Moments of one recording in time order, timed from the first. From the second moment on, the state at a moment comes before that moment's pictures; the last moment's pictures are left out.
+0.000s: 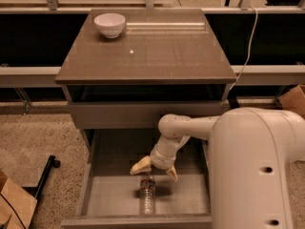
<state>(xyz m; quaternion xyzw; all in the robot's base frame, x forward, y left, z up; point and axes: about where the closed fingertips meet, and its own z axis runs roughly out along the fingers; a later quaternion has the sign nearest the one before) 0.522 -0.014 0.429 0.01 -0.97 -0.17 0.15</state>
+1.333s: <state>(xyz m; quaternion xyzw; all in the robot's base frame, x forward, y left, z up) 0.490 0.002 0.365 -0.02 -0.97 -0.13 0.19</state>
